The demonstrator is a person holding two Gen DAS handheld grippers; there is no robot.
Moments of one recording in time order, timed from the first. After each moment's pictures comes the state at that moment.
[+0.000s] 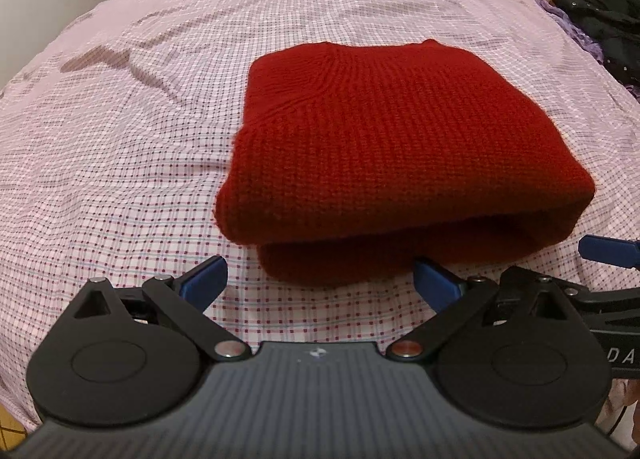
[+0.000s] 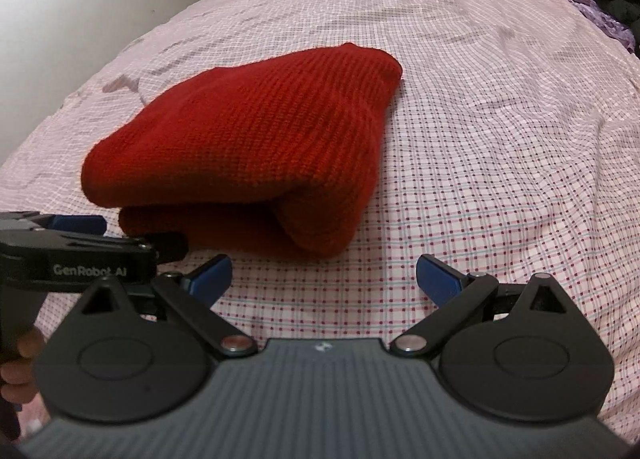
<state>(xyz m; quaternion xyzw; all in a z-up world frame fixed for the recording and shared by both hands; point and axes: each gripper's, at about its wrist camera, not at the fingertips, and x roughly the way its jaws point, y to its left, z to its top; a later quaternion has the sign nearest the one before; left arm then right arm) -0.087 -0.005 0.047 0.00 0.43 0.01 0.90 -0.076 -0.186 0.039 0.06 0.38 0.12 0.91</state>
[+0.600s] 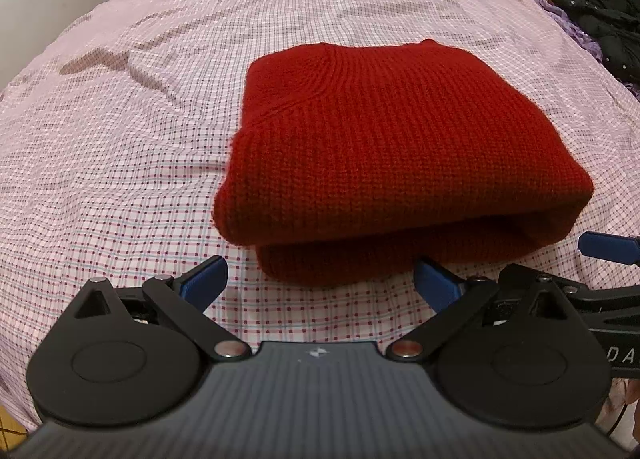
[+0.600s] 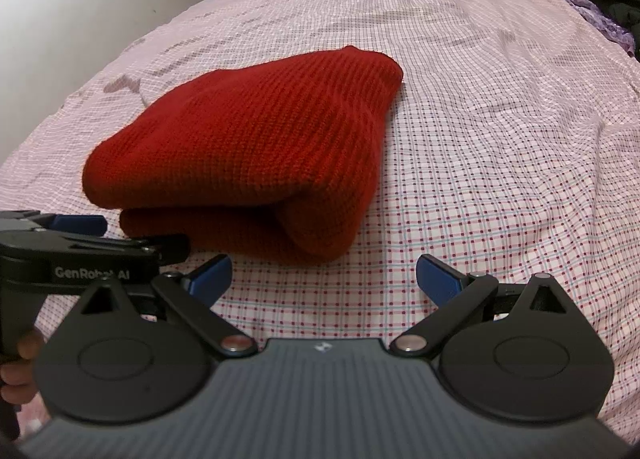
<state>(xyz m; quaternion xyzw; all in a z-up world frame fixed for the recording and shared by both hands) -0.089 -0.008 0.049 0.01 0.43 0.01 0.90 -0.076 -0.186 0.040 0.05 0.38 0.12 0.91</state>
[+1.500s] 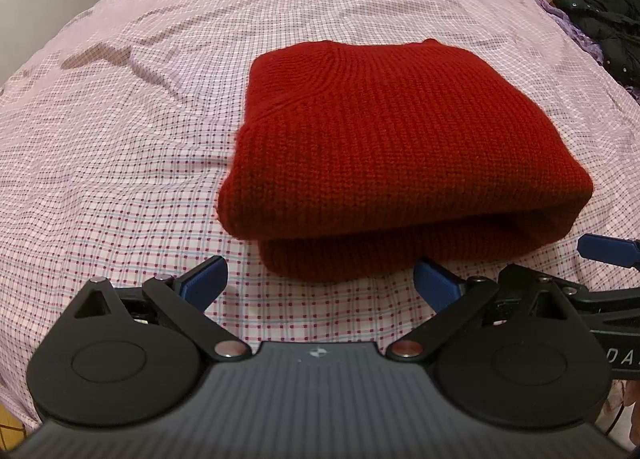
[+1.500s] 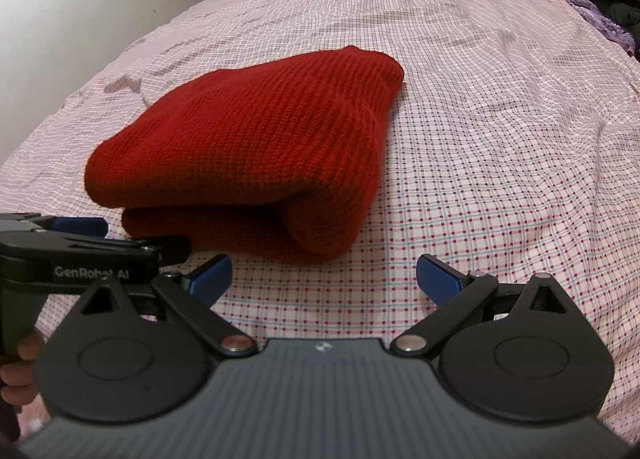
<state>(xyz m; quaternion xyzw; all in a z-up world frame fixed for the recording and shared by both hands) -0.093 -0.007 0.049 0.00 0.43 0.01 0.90 -0.077 -0.185 0.041 0.05 0.38 0.12 0.92</state>
